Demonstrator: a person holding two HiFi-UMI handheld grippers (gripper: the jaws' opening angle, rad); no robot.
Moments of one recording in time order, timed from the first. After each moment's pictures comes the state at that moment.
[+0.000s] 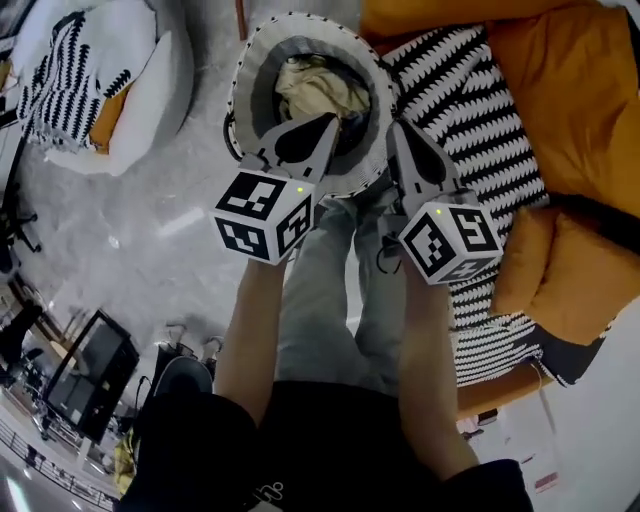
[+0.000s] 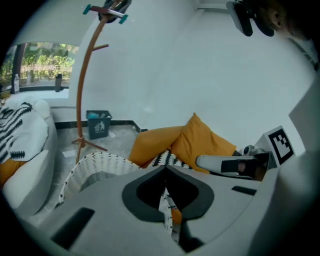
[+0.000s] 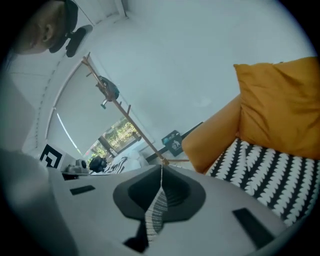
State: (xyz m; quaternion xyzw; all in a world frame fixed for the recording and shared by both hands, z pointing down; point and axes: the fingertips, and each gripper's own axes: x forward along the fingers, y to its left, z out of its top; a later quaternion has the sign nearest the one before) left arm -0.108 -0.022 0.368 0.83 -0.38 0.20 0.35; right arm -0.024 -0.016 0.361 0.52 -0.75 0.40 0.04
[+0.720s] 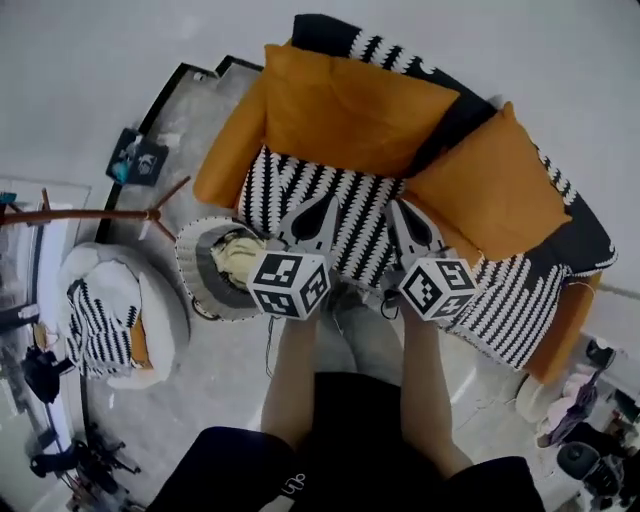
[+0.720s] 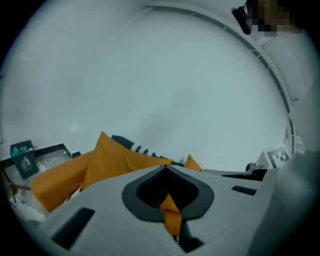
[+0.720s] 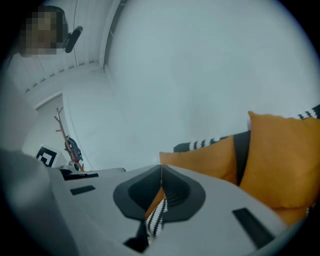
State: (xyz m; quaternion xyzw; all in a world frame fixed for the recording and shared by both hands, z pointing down) left arm 0.264 0.080 0.141 0.95 -0.14 0.15 0.23; right arm 0.340 0.156 0.150 0.77 -0.56 0.28 -0.12
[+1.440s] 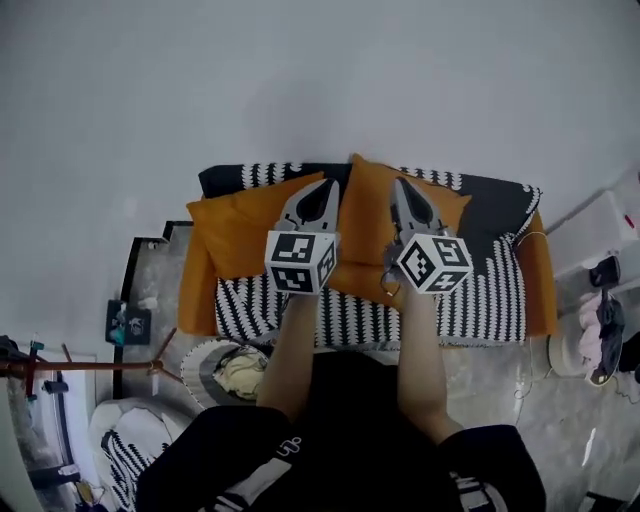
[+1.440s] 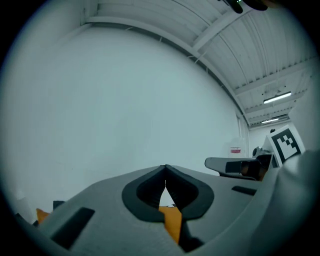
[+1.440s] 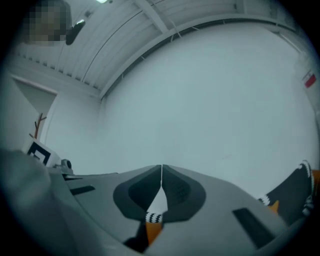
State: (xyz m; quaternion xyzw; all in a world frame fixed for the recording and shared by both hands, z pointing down) left arm 0.438 0.237 -0.108 1.00 0.06 0.03 0.03; right arm 0.485 0.348 -0.111 0.91 -0.39 0.00 -0.15
